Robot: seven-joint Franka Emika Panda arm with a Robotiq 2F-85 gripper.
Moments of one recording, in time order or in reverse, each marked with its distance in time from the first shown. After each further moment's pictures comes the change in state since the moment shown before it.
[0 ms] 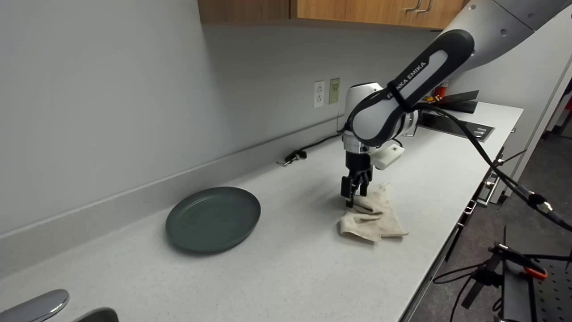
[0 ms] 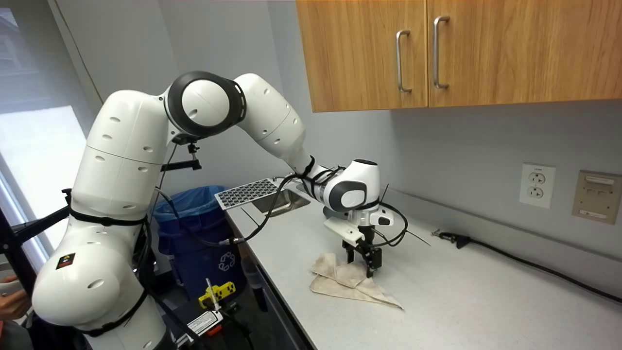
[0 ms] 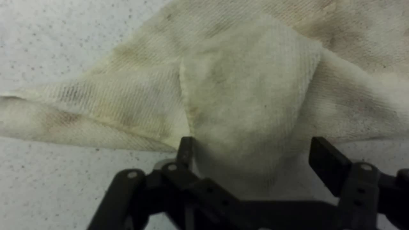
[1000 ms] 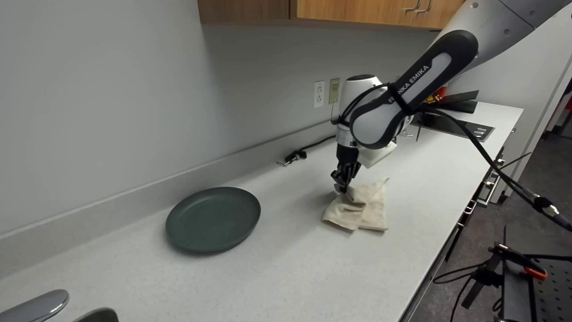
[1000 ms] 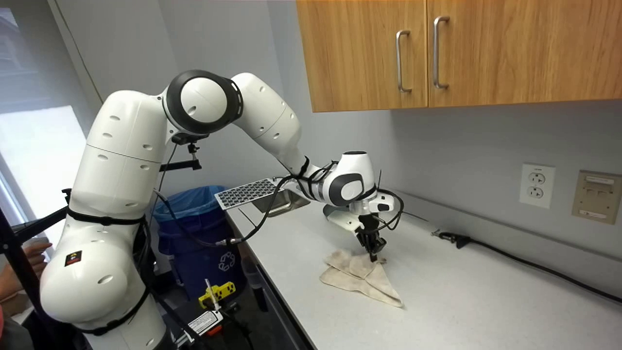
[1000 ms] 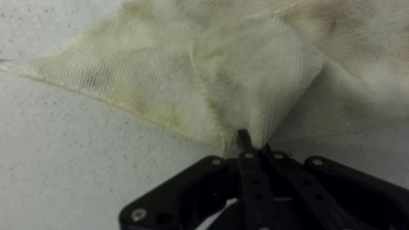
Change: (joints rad) arm 0.090 -0.007 -0.071 0.014 -0.119 0.159 0.219
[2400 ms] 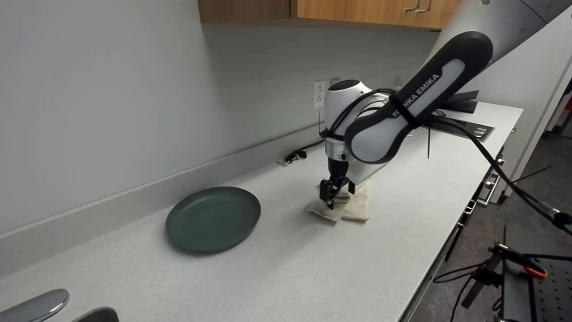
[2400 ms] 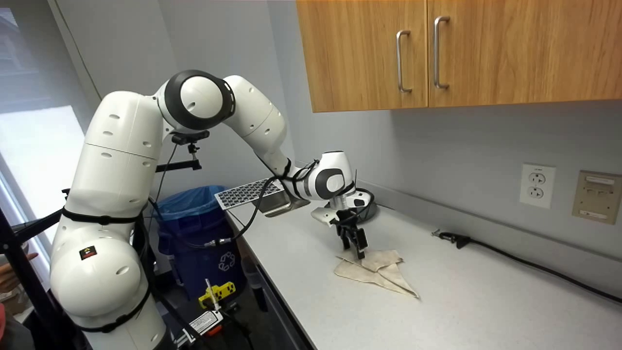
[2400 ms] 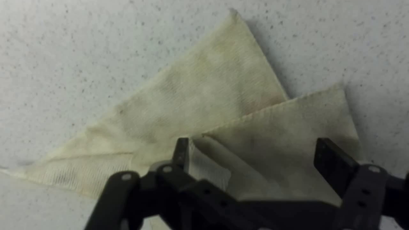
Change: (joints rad) arm 0.168 -0.018 -0.048 -0.027 -0.091 -0.075 0.268
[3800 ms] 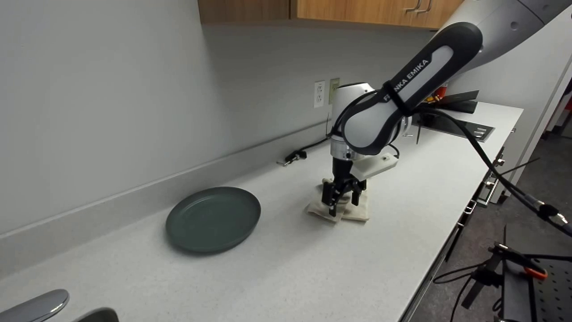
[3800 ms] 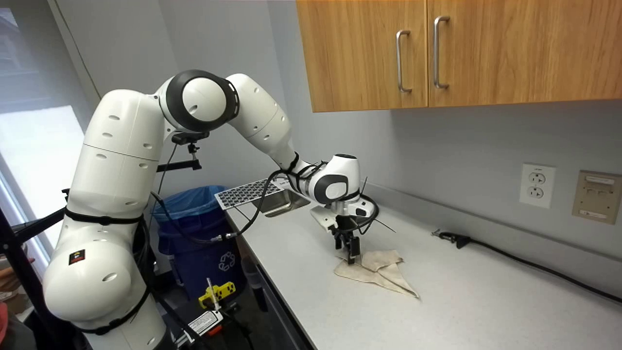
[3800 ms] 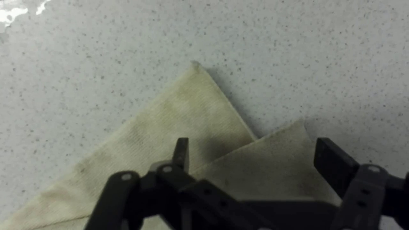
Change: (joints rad) arm -0.128 -0.003 0.113 -0.010 0.243 -0.054 -0.169
